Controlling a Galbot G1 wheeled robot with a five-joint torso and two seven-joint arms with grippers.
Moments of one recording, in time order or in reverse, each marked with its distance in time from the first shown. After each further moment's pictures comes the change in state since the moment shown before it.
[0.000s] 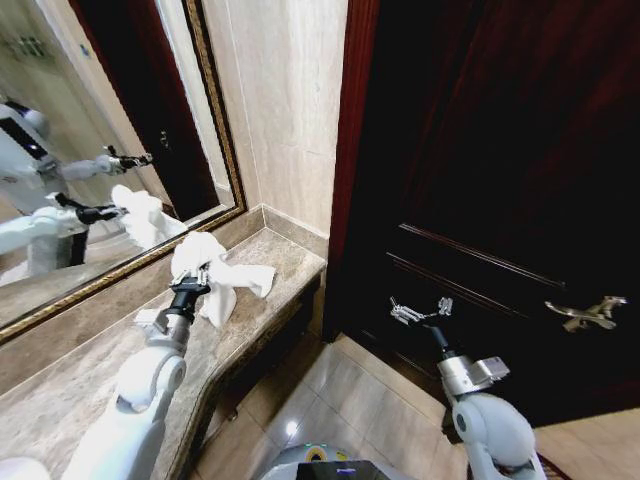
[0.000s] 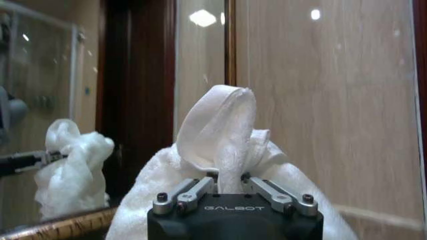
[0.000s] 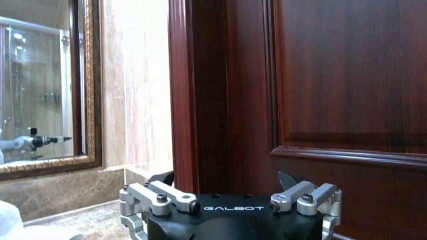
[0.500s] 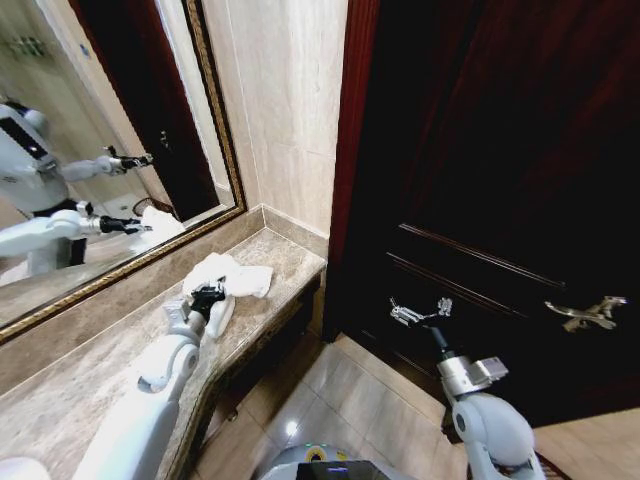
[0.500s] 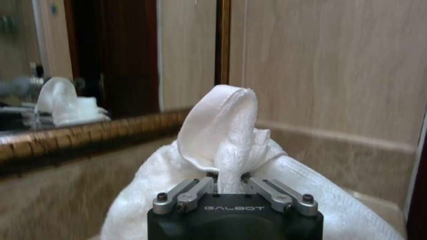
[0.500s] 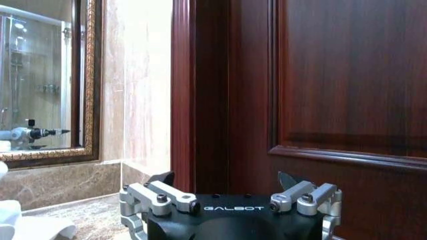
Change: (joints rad) left arm -0.116 0.062 0.076 0.136 -0.084 0.233 0.014; right arm 0.015 0.003 -0.004 -0.022 -0.055 0.020 -0.002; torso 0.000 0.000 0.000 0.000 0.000
